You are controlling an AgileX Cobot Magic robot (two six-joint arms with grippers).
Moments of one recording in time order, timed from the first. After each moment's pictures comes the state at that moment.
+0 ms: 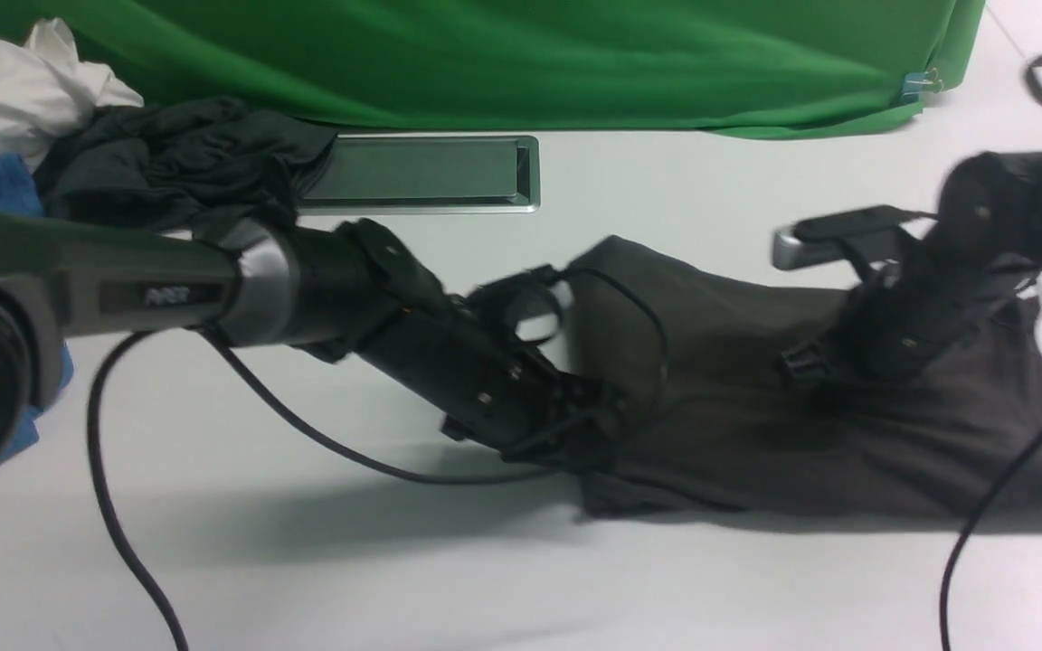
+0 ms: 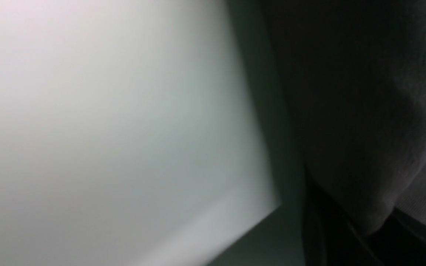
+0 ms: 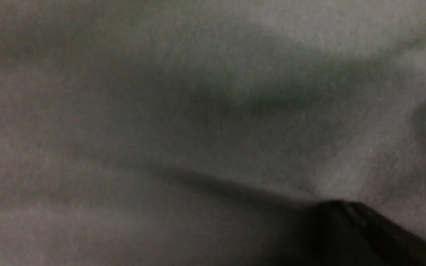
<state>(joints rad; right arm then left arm) 0.25 1.95 -1.23 0.10 0.71 -0.12 -0.38 2.04 -1.20 -0.96 0.72 0.60</state>
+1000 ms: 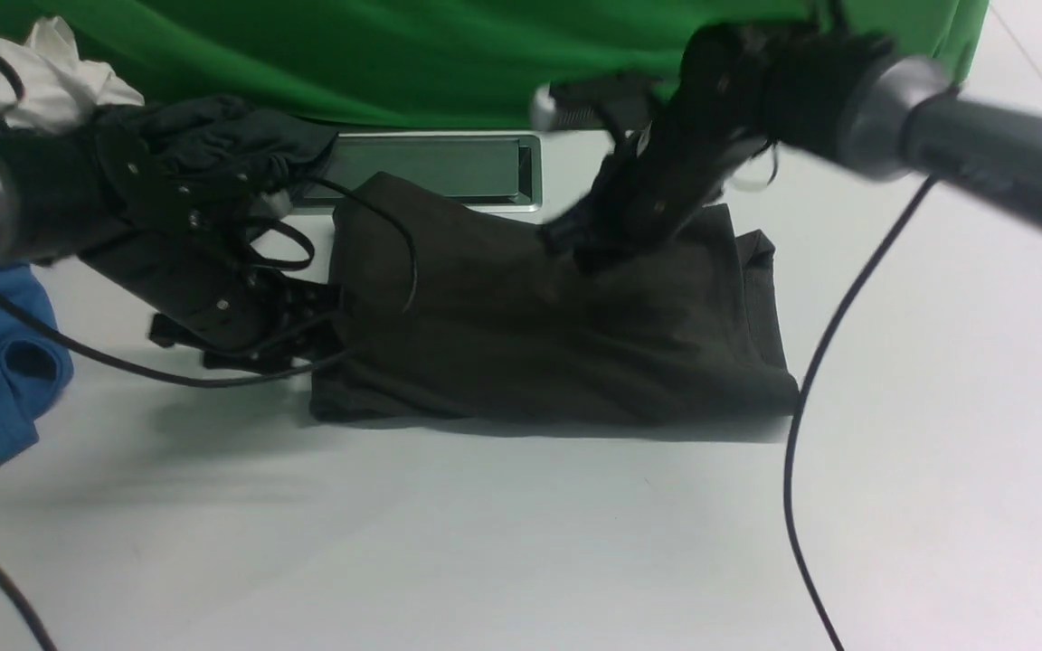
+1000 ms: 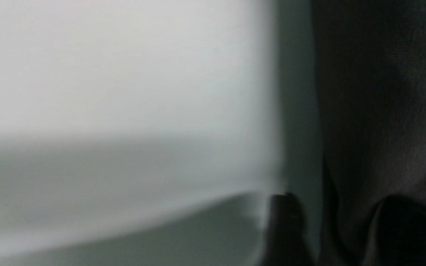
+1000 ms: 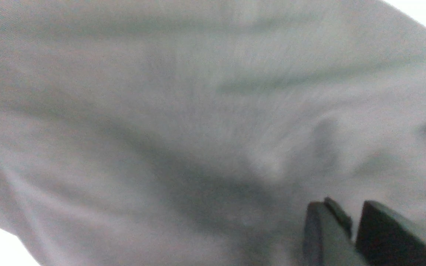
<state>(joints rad) 0.47 2.17 -1.90 0.16 0.89 -0.09 -0.03 1.87 -1.20 -0.38 0.68 0.22</state>
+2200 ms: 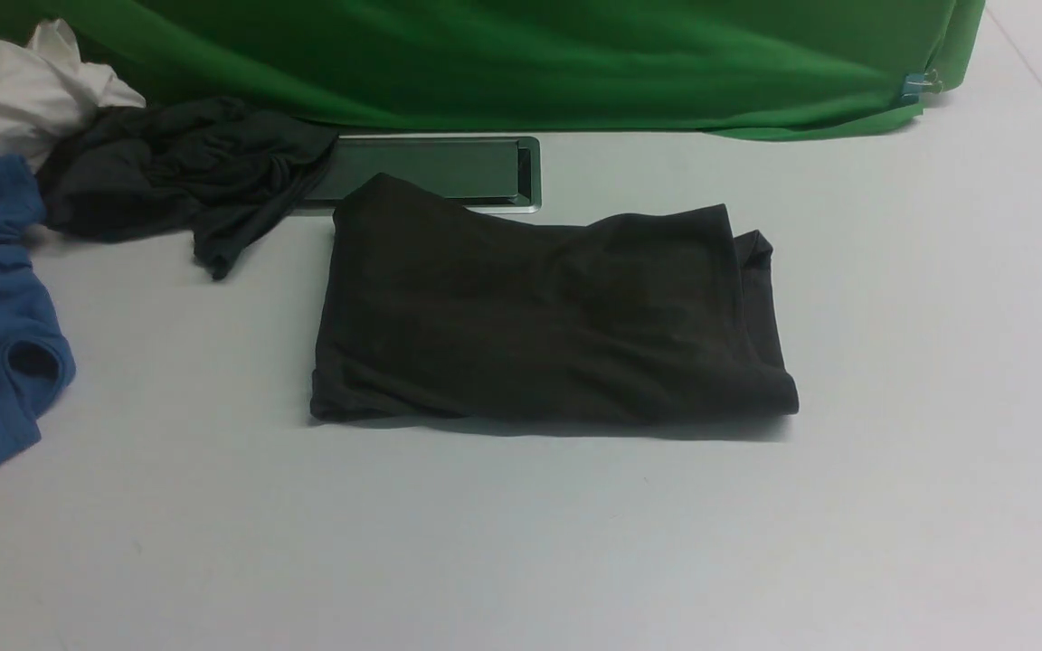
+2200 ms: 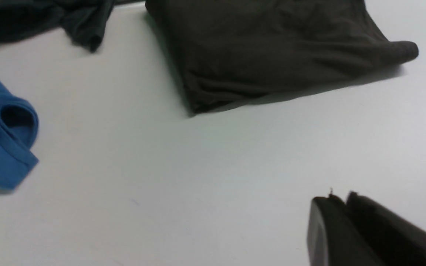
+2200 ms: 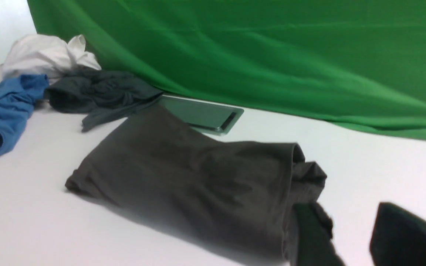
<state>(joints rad) 0.40 0.34 -0.38 0.05 0.32 0.01 -0.03 0.34 -0.83 -0.25 1.19 0.23</state>
